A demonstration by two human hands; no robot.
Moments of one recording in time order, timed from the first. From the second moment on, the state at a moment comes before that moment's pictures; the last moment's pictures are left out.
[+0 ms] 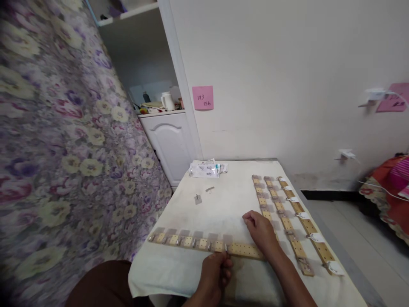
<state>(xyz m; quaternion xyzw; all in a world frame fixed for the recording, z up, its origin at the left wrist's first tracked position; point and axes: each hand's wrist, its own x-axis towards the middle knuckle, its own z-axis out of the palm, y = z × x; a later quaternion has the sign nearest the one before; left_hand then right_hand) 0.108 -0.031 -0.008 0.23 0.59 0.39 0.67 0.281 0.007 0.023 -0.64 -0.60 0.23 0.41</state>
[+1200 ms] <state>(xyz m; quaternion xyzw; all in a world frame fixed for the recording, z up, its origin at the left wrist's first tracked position) 0.107 -0.032 -0.003 0.25 0.60 0.38 0.66 0.229 0.009 -0.018 -0.62 -0.62 0.35 0.33</state>
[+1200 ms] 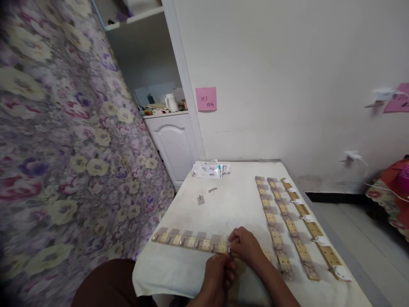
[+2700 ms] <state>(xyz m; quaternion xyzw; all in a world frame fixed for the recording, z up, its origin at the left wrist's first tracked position) 0.042 0.015 0.058 0.55 0.53 0.31 0.57 0.277 0.008 0.033 -0.60 -0.57 0.30 0.48</state>
